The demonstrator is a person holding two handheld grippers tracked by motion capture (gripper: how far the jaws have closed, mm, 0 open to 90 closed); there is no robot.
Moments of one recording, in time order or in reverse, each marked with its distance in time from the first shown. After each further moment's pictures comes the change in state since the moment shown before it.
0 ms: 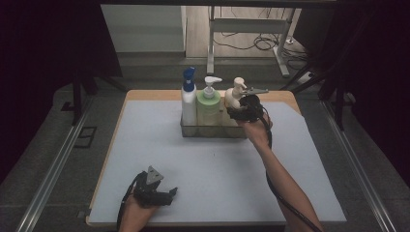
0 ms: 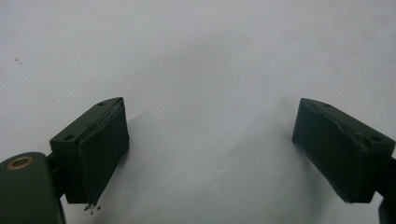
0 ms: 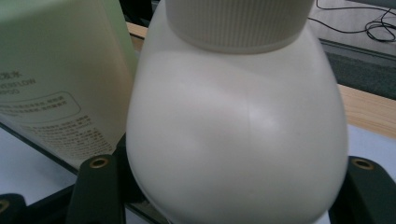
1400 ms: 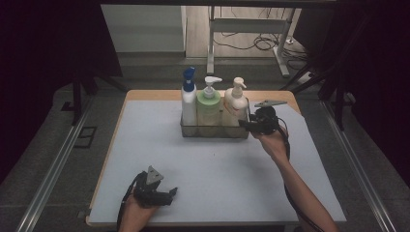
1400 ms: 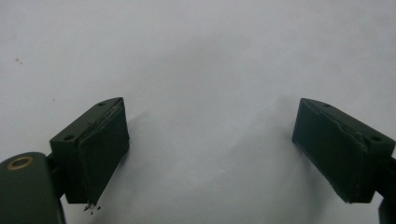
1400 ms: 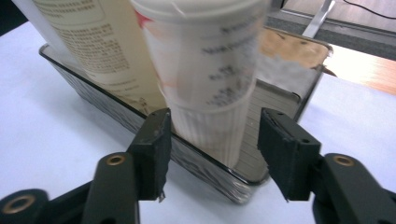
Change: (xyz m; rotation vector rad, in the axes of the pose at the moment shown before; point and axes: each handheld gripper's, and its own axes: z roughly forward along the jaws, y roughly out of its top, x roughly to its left) left arm 0.000 0.000 0.000 -0.001 0.000 -0.002; right arm -0.031 -0.039 -0.037 0.036 0.134 -0.015
